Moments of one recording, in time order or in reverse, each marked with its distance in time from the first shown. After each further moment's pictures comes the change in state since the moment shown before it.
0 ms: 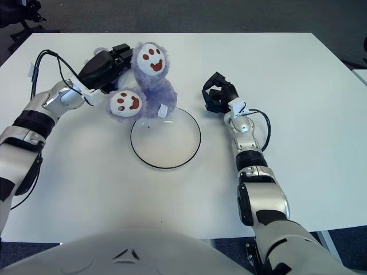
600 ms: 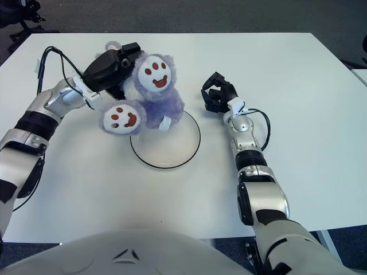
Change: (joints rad) left arm 0.005 -0.042 0.018 -0.066 -0.071 -0.030 -0.122; right arm -0.003 0.000 0.006 0.000 0.000 0.006 -0.005
